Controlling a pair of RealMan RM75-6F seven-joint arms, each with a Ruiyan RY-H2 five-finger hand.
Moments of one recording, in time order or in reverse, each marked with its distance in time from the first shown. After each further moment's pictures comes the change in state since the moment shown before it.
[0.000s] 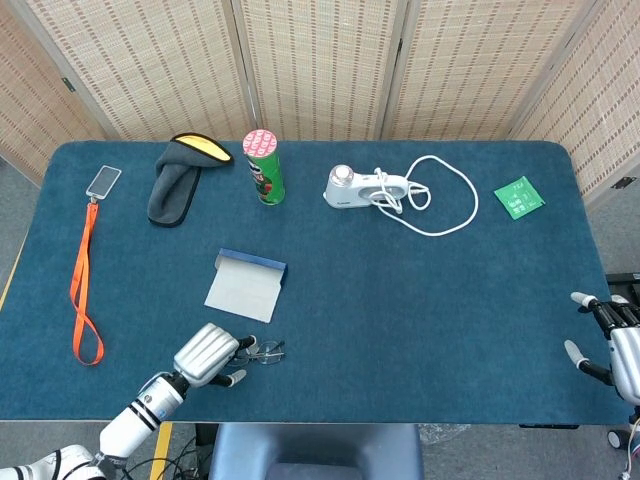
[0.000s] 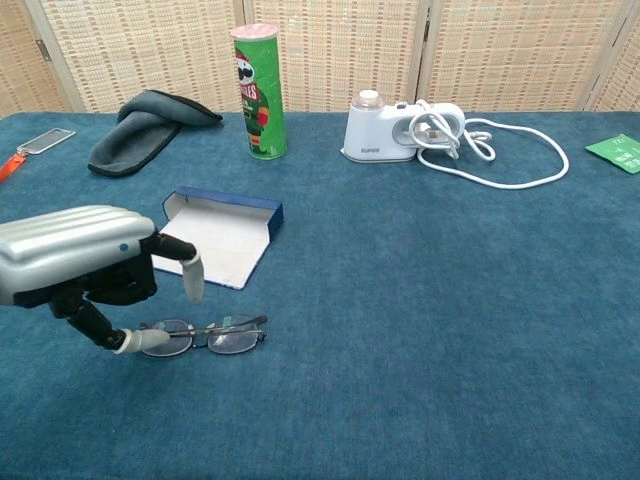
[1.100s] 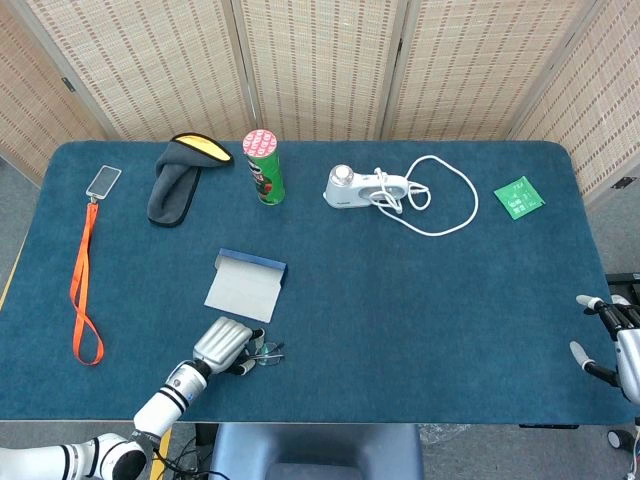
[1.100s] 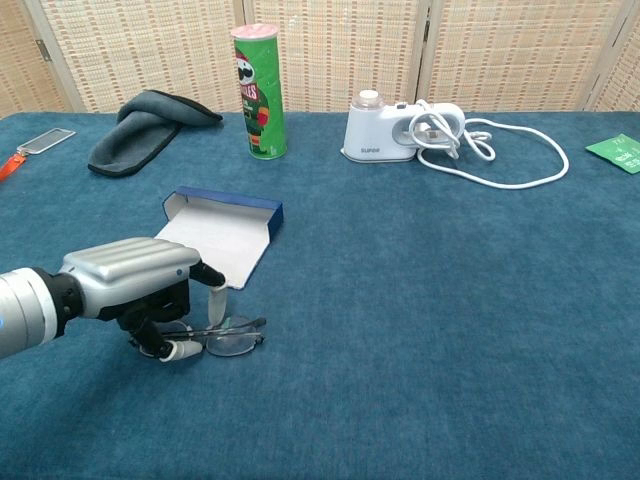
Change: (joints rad) left arm -0.092 -0.142 -0.015 0.097 -0.312 -0.061 0.178; right arm -0.008 0.000 0.001 0.025 0.008 -0.002 0.029
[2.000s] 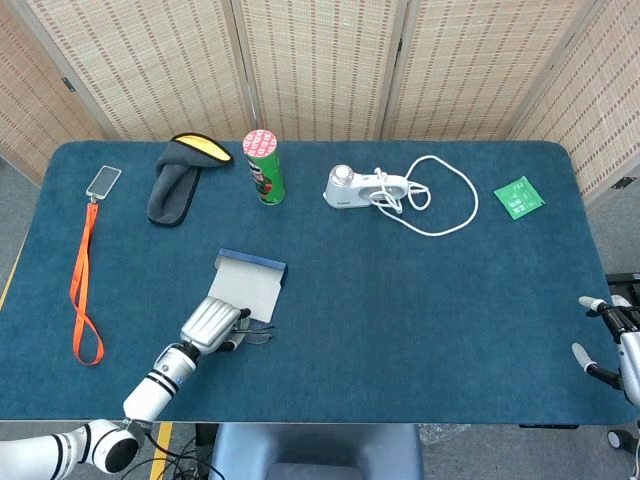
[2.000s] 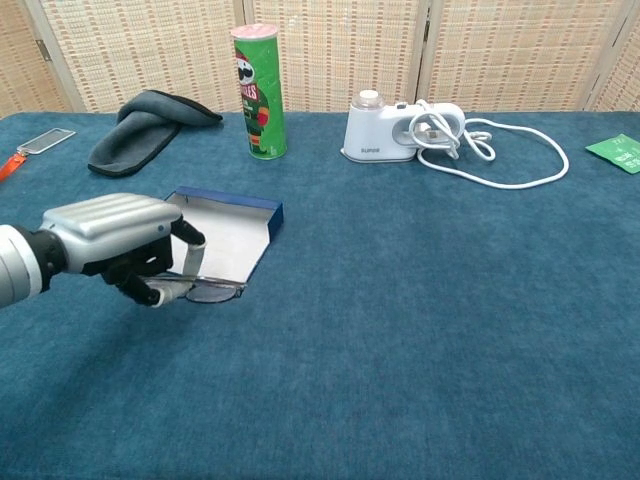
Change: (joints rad) left arm -0.040 0.043 -0.026 0.057 0.045 0.058 -0.036; right arm -0.011 0.008 -0.002 -0.011 -0.010 0.018 -0.004
